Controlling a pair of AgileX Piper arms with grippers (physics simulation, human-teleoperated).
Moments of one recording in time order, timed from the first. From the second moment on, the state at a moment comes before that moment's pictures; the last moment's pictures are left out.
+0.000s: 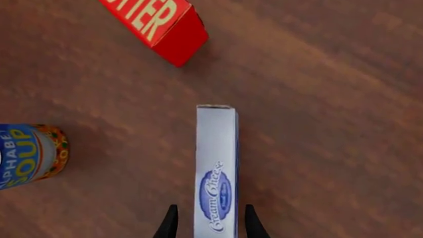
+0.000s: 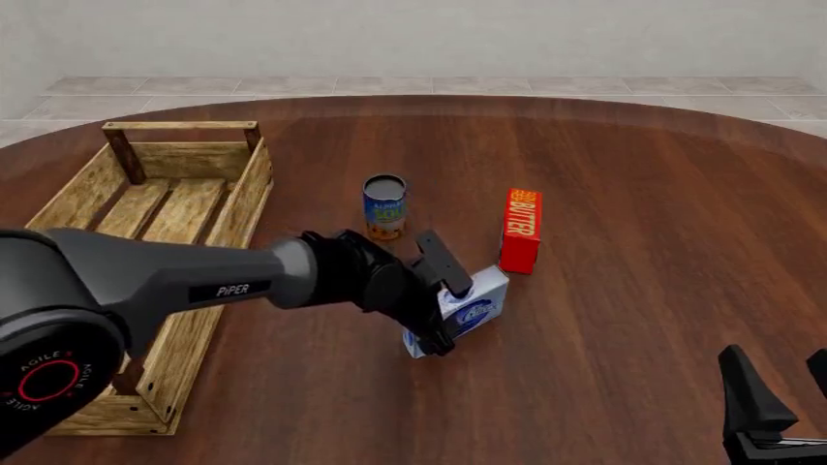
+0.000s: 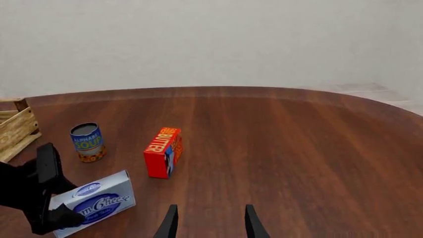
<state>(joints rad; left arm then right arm) -0.74 2.01 -1.28 0.36 0.33 -0.03 0.00 0.00 0.05 0.04</state>
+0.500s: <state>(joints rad) -0.74 2.00 -1.27 0.34 0.31 -0.03 0.00 0.00 0.05 0.04</state>
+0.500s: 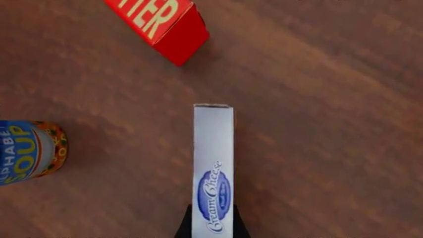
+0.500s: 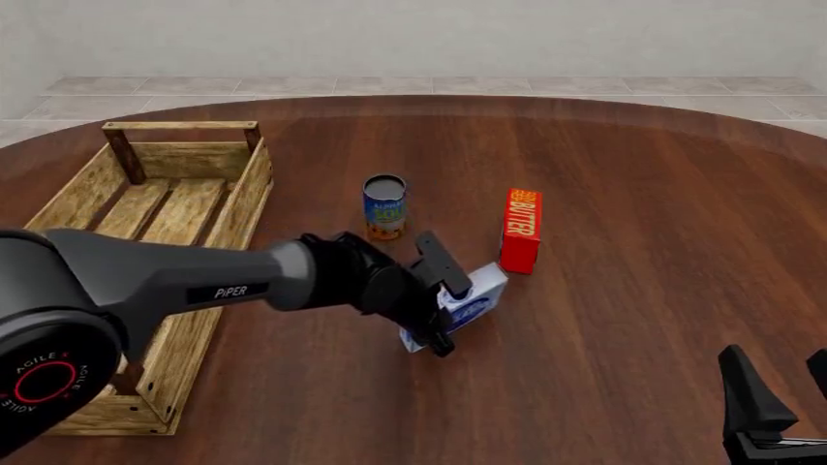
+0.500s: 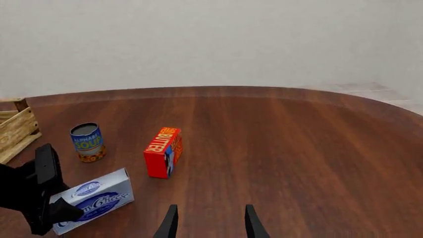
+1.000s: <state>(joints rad) -0.74 1.92 -1.18 0.29 0.28 -0.03 0.00 0.00 0.05 0.04</state>
